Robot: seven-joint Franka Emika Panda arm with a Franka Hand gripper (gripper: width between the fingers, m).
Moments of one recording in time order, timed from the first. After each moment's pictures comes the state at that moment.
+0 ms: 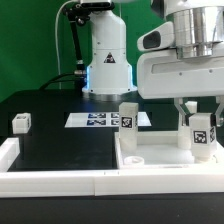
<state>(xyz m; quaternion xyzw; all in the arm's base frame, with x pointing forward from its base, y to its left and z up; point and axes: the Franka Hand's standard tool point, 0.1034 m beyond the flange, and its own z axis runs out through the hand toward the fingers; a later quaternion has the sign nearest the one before) 0.611 0.114 0.082 -0.91 0.40 -0.07 0.07</state>
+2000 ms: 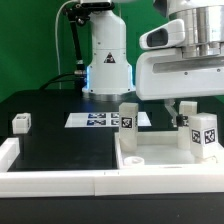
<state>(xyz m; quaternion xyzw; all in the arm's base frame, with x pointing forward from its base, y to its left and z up) 0.613 0.116 0.084 -0.99 0.11 -0.07 0.04</state>
